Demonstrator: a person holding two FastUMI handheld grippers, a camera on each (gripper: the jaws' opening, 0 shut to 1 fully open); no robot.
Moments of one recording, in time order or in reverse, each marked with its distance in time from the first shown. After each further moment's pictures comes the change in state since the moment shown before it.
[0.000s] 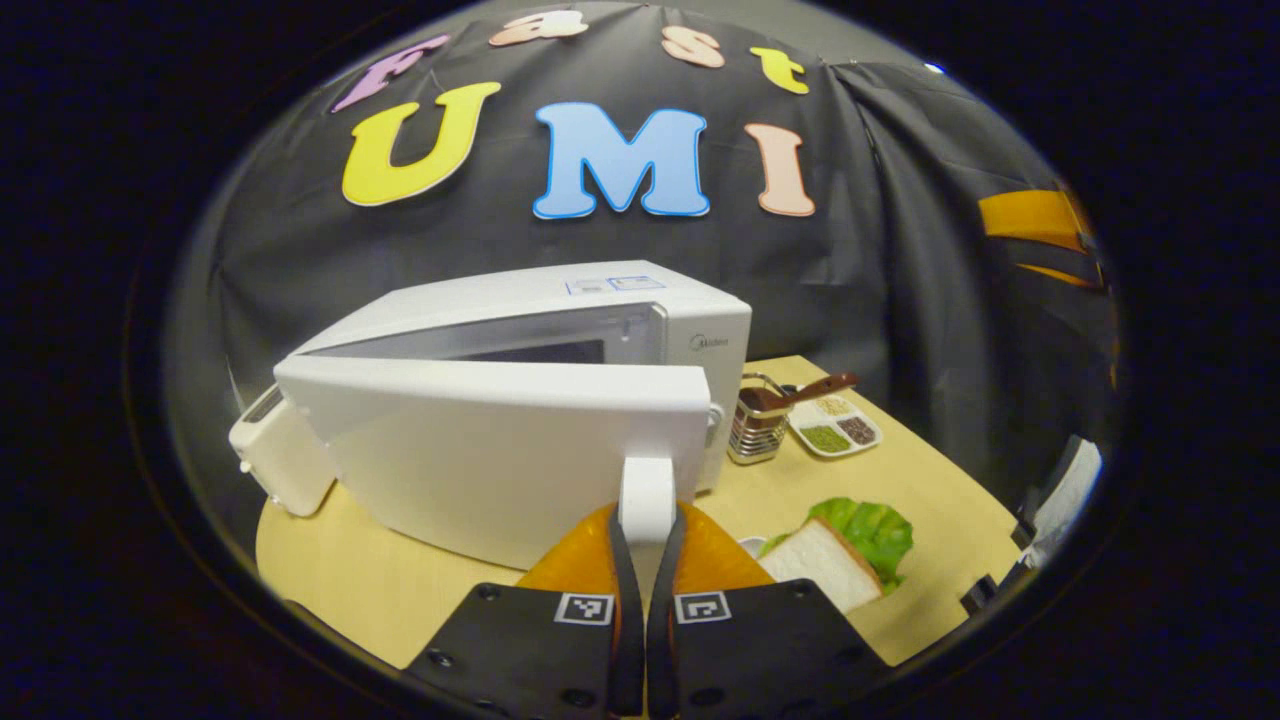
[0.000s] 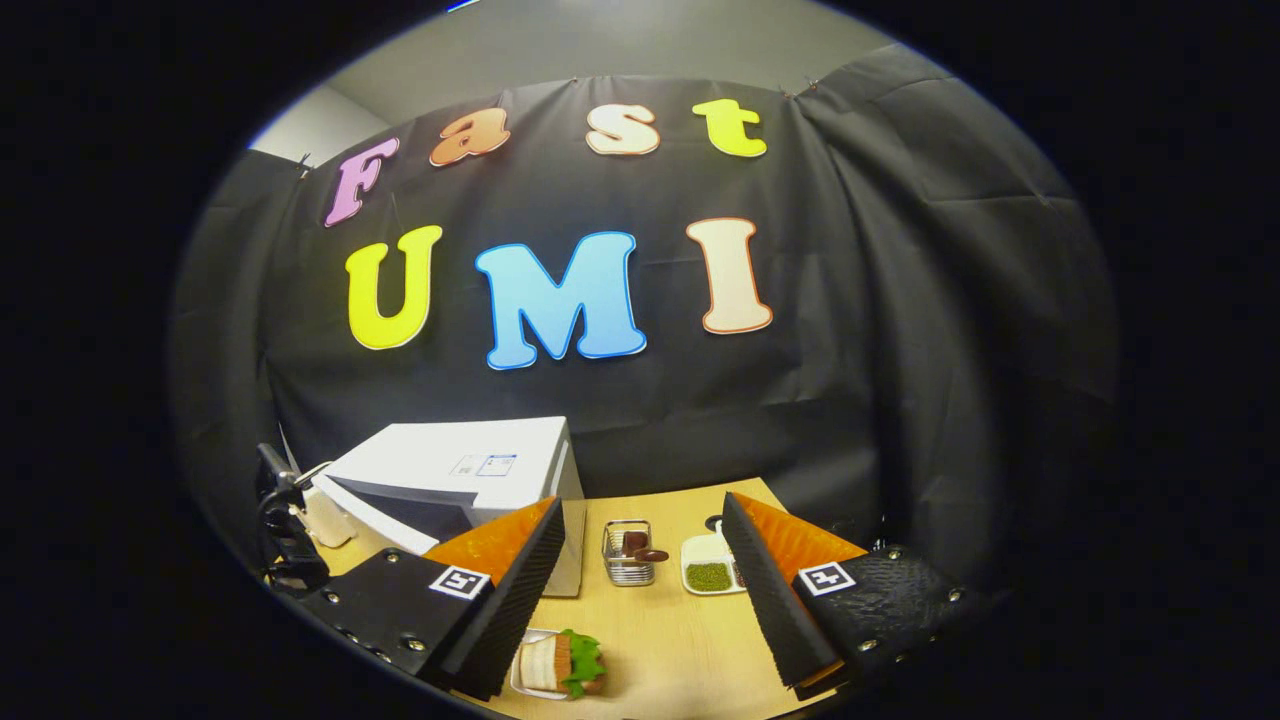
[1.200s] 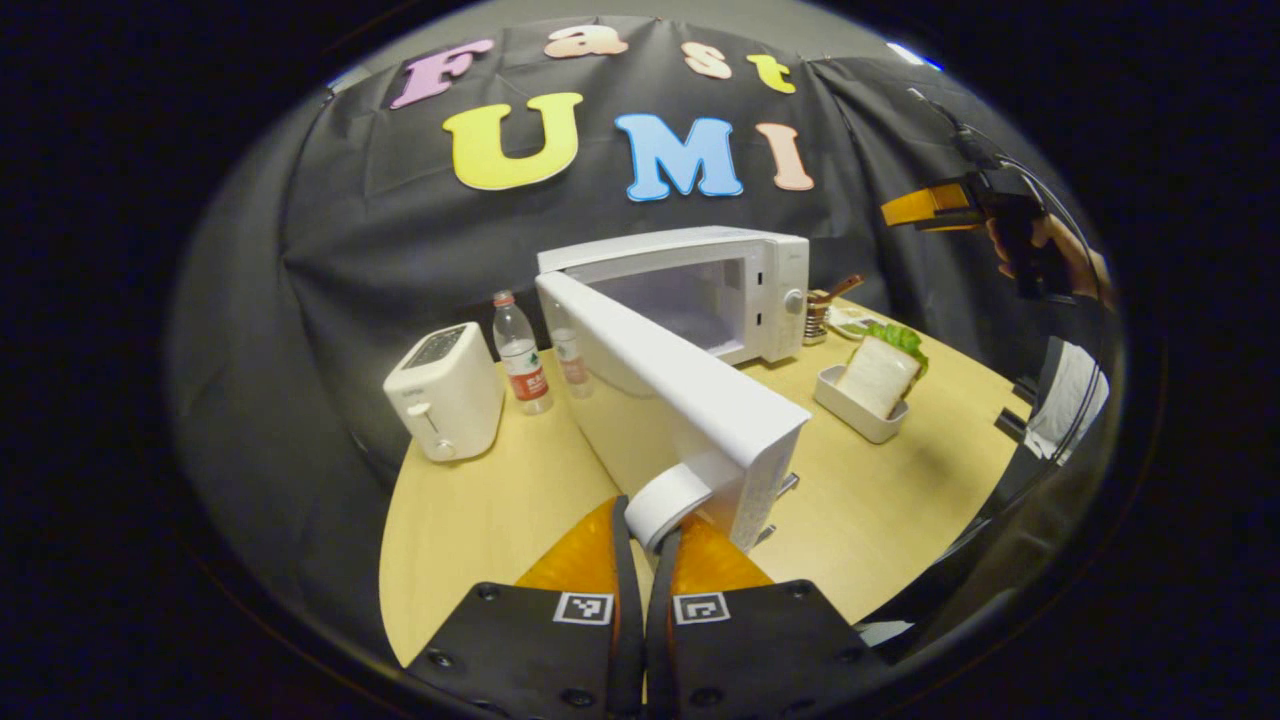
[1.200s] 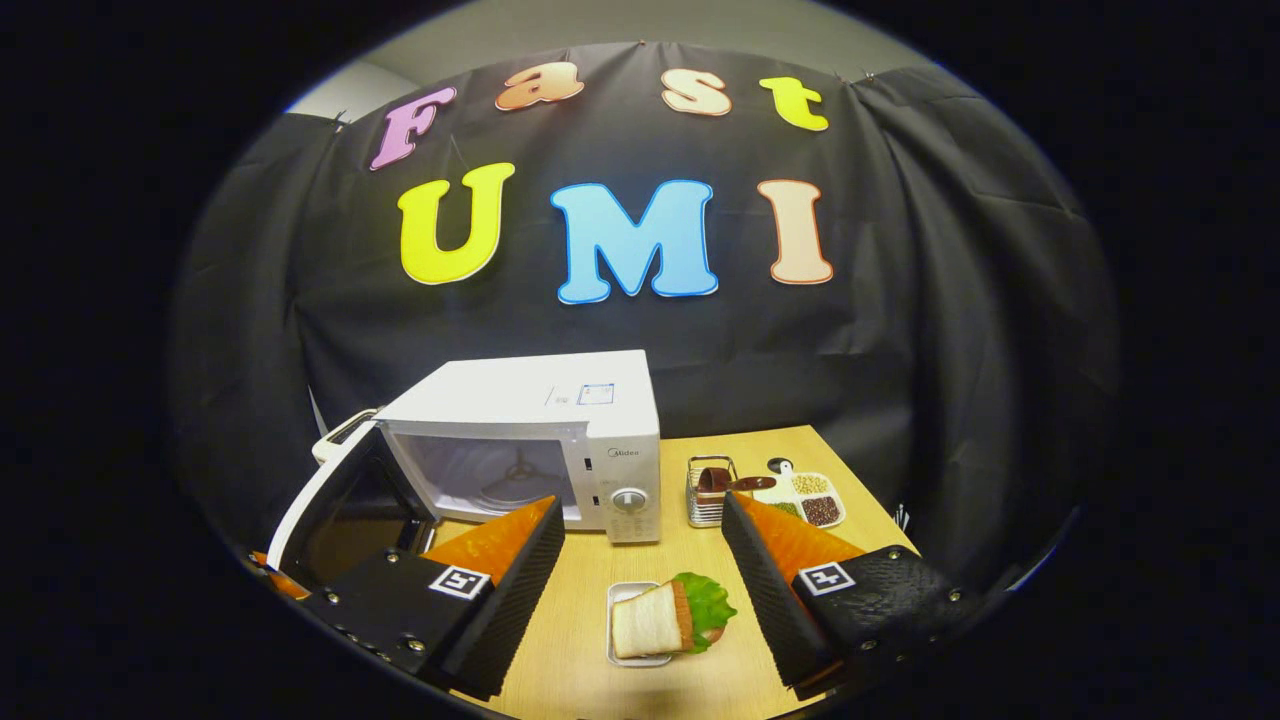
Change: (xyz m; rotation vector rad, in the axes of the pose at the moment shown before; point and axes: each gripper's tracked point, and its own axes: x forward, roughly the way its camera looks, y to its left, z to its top) left arm -0.232 0.227 -0.128 0.107 0.056 0.069; right arm -0.023 0.112 -0.062 -0.038 0.156 0.027
